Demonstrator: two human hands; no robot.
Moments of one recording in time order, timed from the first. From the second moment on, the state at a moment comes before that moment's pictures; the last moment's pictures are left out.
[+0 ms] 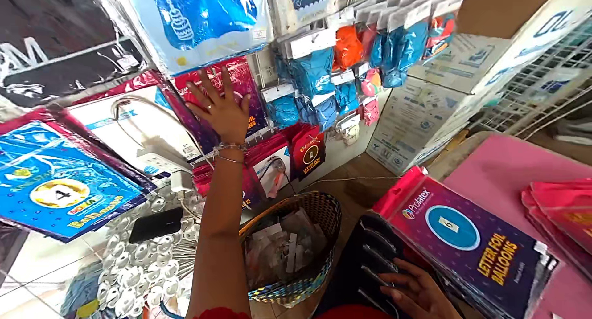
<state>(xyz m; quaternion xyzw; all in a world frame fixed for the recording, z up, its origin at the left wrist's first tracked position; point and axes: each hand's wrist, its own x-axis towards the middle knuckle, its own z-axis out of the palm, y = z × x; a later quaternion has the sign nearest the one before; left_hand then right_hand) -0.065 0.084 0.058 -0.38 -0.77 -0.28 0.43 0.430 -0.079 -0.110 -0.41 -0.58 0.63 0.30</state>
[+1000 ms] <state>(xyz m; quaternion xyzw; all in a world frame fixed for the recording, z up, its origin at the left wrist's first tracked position) 0.253 0.004 -0.124 -0.54 -0.52 -0.49 -0.44 0.559 -0.052 -0.050 -0.70 -0.56 0.28 0.35</state>
